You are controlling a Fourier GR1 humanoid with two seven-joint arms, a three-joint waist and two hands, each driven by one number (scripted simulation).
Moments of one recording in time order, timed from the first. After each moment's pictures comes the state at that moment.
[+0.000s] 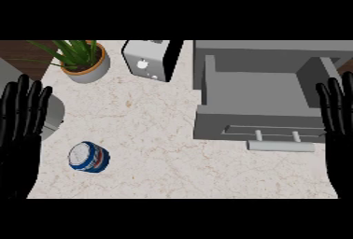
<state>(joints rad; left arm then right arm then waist) 0.01 0.11 0.00 -2.10 -0.02 0.01 0.00 -0.01 -0.08 -0.01 -2.10 0.01 -0.01 -0.04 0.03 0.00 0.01</state>
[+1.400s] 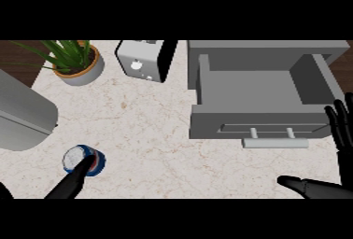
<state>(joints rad) 0.33 0.00 -0.30 -2.23 -0.79 1.00 0.67 0.12 -0.08 -0.11 -2.10 -0.05 -0.02 0.18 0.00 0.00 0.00</state>
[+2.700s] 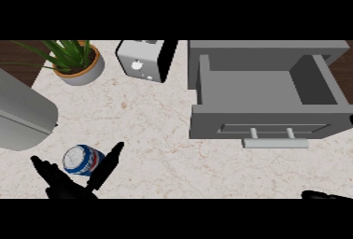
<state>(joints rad) 0.19 0.04 -0.32 -1.68 -0.29 1.36 0.30 0.19 -0.10 -0.22 -2.16 -0.13 0.06 0.17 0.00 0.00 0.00</state>
